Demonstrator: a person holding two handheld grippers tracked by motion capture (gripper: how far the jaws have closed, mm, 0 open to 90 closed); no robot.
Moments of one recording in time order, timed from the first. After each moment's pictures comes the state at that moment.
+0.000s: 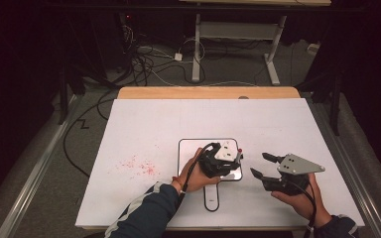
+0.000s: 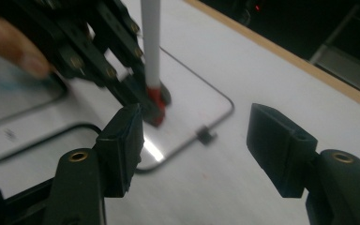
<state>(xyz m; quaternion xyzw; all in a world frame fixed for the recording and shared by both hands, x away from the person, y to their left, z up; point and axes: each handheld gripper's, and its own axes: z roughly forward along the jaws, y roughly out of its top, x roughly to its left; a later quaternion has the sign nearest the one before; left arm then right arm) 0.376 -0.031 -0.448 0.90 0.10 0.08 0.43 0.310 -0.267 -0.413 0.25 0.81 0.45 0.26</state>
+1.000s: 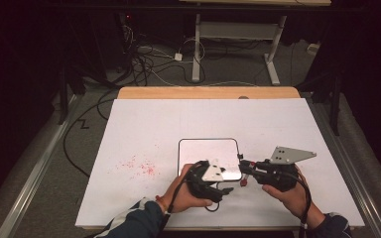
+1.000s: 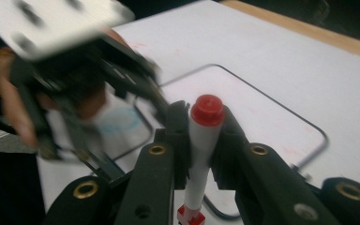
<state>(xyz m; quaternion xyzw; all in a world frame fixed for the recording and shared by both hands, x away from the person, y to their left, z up) 0.323 0.025 -0.444 0.88 0.15 0.13 0.43 0.324 -0.245 -0.398 0.26 0.83 0.48 0.13</state>
